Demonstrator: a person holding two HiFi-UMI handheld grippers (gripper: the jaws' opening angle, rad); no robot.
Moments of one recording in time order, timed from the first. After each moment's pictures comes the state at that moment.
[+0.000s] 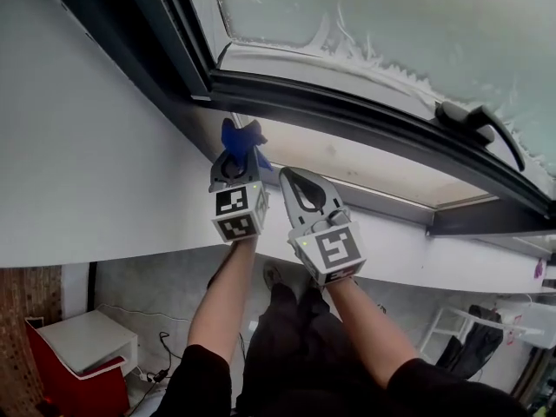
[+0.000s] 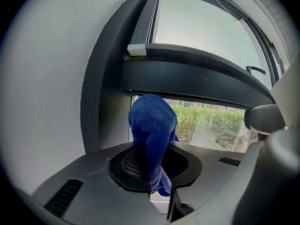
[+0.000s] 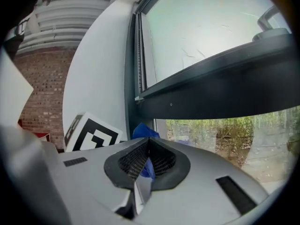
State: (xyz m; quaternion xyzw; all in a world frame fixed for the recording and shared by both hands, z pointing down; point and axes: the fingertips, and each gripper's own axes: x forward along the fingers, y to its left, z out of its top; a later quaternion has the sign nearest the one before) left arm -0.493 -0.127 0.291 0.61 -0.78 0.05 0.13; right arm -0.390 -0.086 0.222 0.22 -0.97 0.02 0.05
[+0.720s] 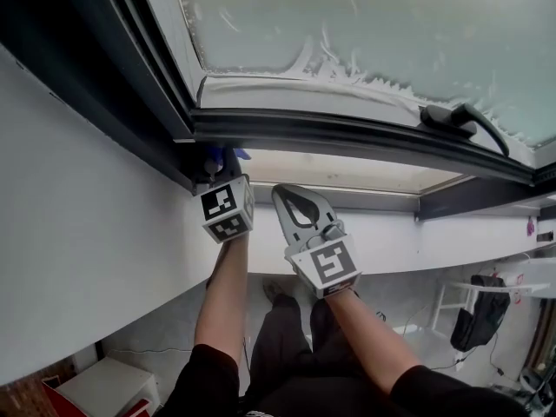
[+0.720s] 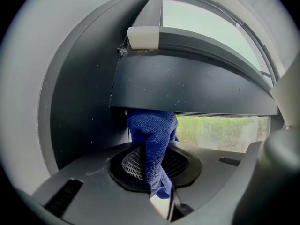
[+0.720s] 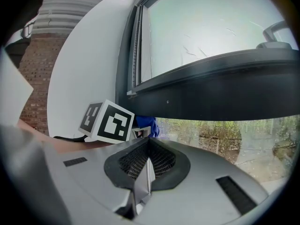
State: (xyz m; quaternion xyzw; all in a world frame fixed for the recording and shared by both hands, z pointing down) left arm -0.532 -0.186 0.256 0.63 -0.77 0.02 0.07; right arm -0.402 -0.102 0.228 0.28 -0.95 0.00 0.09
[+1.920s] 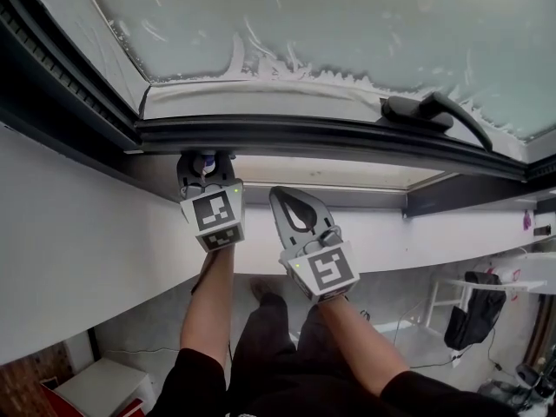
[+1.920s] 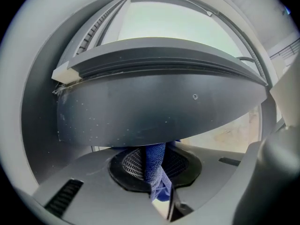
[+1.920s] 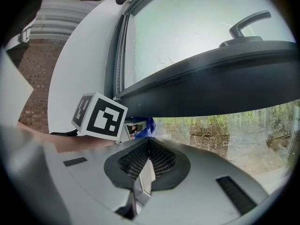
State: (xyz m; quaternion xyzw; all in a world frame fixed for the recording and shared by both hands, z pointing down) left arm -0.459 -0.206 0.220 0.65 -0.75 0.08 -0.01; right arm -0.333 -0.126 0.227 0.32 -0.95 0.02 0.05
